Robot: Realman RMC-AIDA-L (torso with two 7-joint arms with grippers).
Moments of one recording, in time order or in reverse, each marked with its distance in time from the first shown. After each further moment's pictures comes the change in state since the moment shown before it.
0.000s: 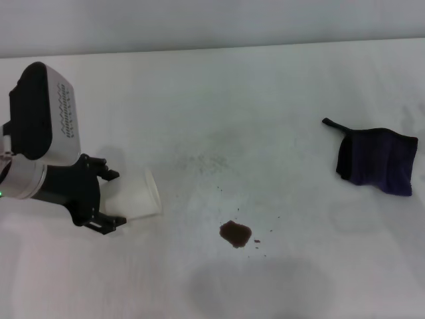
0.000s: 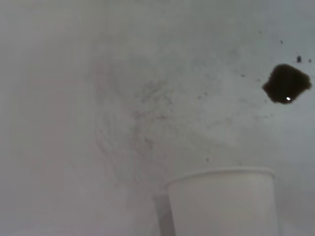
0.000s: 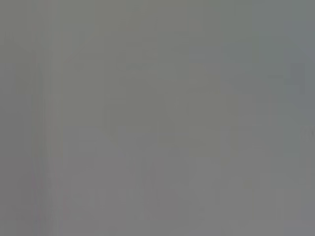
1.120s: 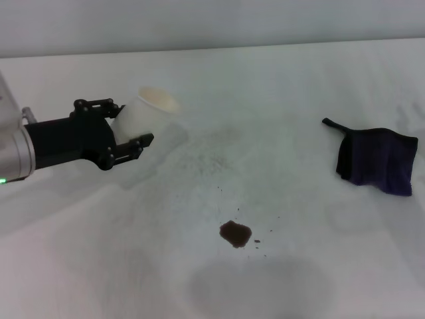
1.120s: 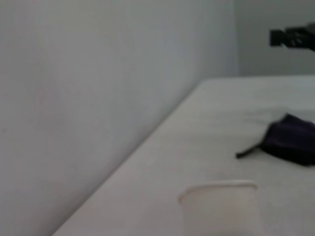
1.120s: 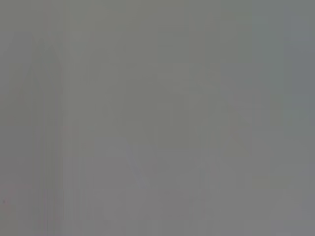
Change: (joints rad) left arm 0.113 0.000 -0.121 -0.196 -0.669 0.197 0.370; right arm -0.002 -0.003 -0.030 0.013 -0.004 0.003 -0.012
